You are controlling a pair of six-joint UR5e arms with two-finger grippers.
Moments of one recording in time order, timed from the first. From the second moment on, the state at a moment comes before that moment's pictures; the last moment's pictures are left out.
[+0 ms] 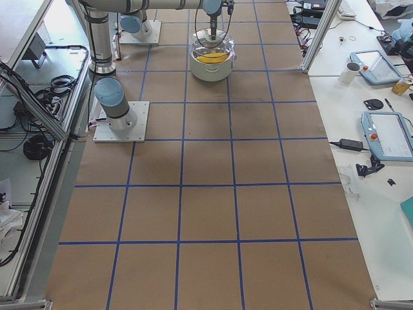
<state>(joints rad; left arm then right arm) -1.58 -1.63 -1.48 -1.54 1.63 0.08 2.04 -1.31 1.56 -1.85 -1.57 0.52</state>
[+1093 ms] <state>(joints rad) -1.57 -1.57 -1.58 -1.54 1.62 0.08 2.05 -1.28 1.59 -1.91 -1.60 0.50</state>
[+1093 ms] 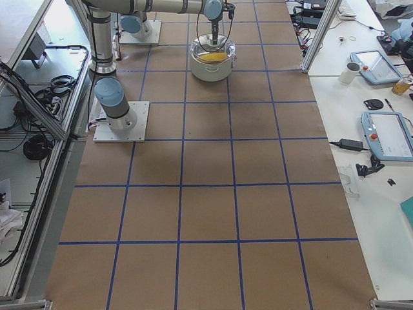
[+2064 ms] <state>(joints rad) -1.57 -1.58 -1.58 -1.53 1.62 0.07 2.03 -1.28 1.60 -1.89 -1.60 0.50</state>
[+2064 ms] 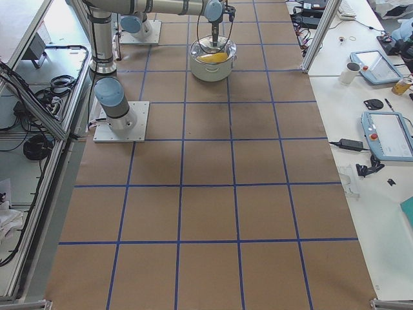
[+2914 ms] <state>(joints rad) -1.57 -1.57 -1.58 -1.54 1.62 0.08 2.03 -1.29 1.60 -1.88 -1.58 0.51</state>
